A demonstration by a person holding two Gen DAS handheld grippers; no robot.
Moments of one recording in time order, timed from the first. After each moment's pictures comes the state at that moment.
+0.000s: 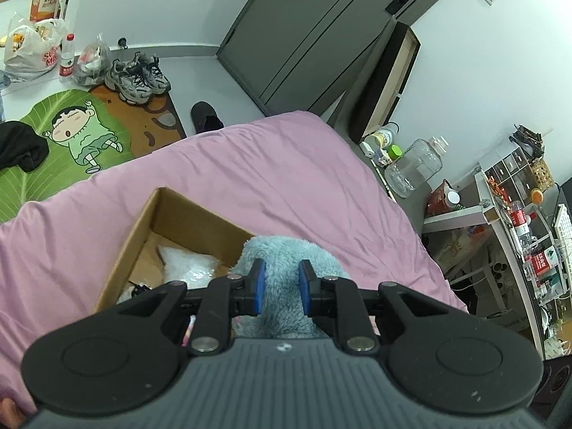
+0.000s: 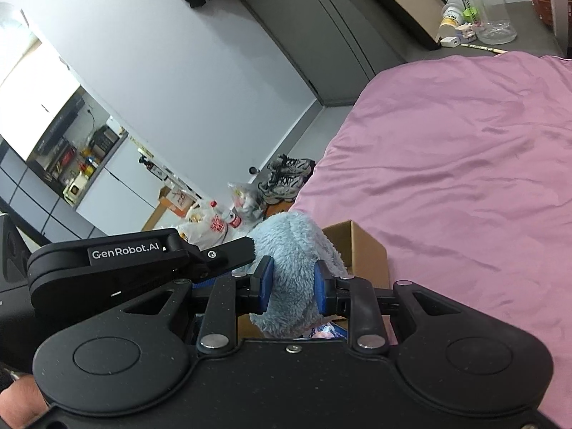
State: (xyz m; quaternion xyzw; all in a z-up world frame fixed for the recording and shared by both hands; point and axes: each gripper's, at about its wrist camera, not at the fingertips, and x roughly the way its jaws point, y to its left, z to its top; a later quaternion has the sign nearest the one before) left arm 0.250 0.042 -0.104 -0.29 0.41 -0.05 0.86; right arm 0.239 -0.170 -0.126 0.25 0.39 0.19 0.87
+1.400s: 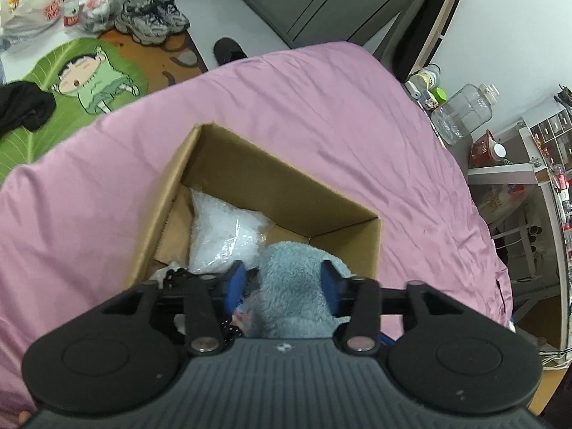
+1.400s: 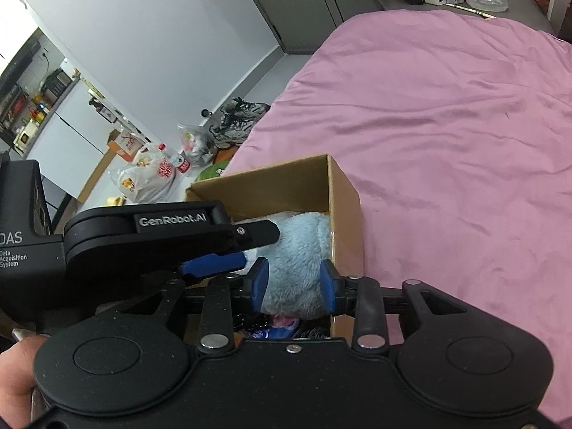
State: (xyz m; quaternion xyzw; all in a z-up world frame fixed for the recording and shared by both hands) left arm 0.284 0.054 -0.172 -0.26 0.51 -0.05 0.82; right arm 0.249 -0.142 -0.163 0.18 0.48 0.14 0.85
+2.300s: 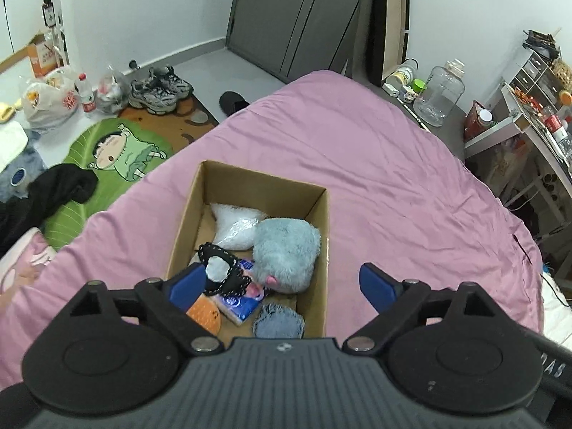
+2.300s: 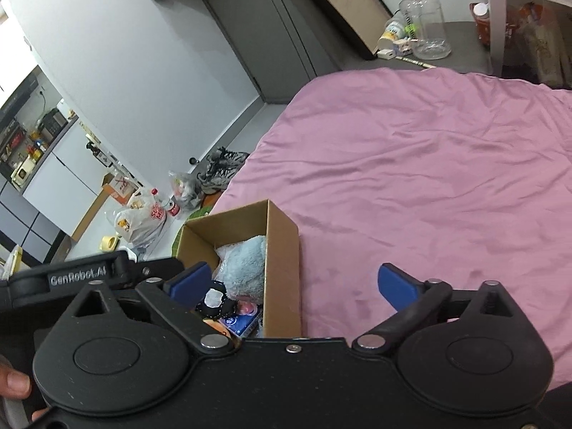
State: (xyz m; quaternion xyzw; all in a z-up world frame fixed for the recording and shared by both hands) left arm 0.199 0.008 -0.071 -0.12 0.47 -0.02 0.87; right arm 0.181 -0.221 -0.095 0.19 0.41 0.10 0.88
